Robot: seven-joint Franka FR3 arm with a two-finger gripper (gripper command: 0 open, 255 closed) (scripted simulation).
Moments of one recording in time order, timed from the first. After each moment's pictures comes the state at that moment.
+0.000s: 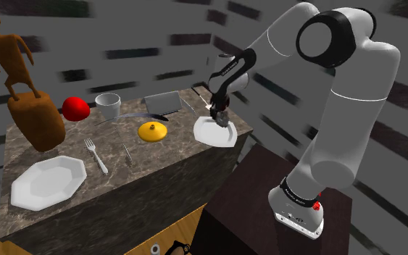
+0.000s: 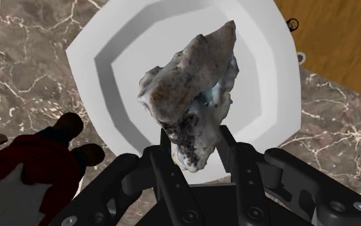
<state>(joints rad) 0.07 0.28 -0.38 -2.27 0.04 2.51 -0.43</state>
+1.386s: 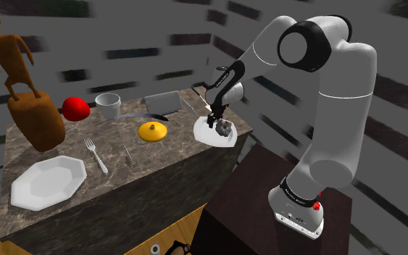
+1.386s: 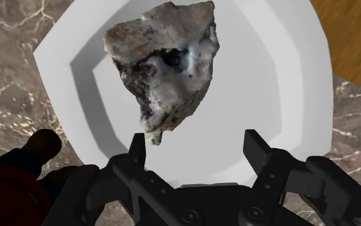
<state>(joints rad) 0.03 0.42 -0.33 -2.26 0.11 2.64 -0.47</state>
